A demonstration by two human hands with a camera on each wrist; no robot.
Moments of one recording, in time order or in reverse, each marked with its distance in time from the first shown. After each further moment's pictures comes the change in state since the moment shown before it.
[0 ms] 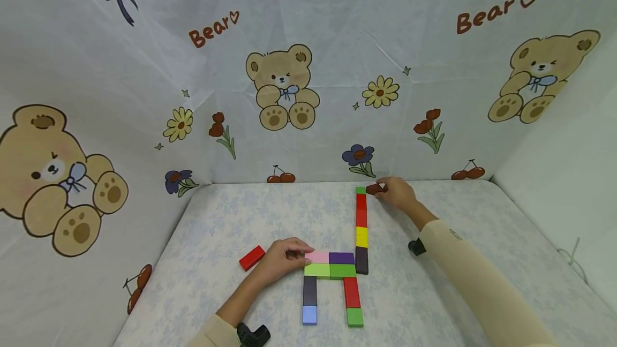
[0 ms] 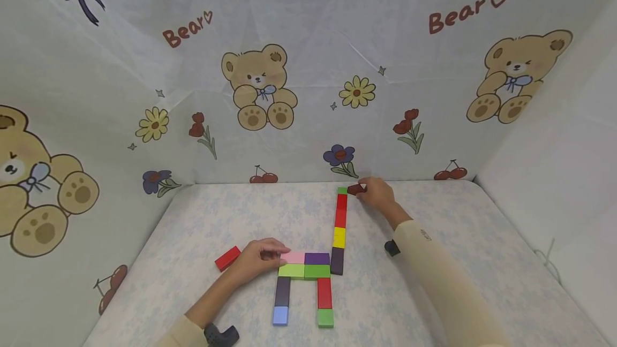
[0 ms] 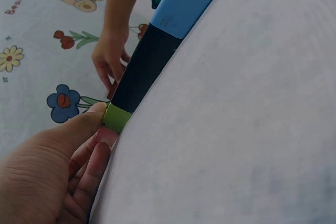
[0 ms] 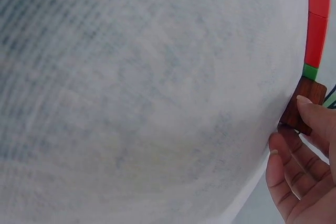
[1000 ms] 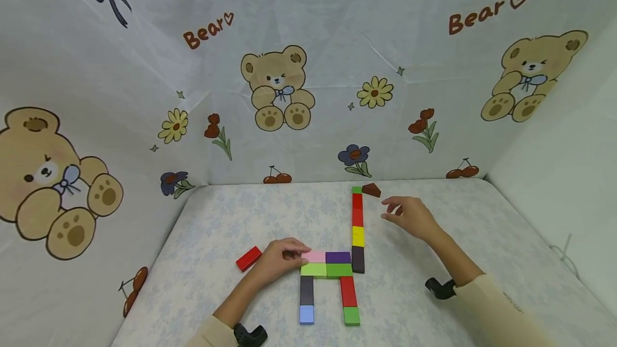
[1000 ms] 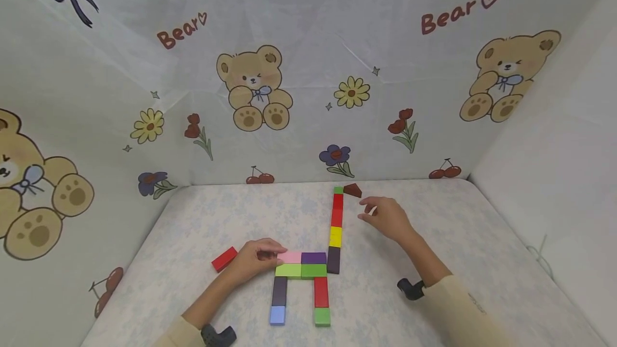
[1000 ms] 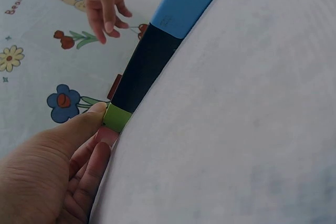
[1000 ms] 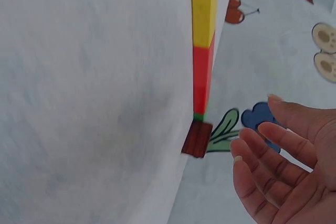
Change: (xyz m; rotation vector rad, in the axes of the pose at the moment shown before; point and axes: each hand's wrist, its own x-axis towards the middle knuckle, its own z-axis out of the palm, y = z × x) left_hand -0.001 0.004 0.000 -0.002 -0.008 0.005; right_hand -0.116 -0.028 -0.034 0.174 0.076 -0.112
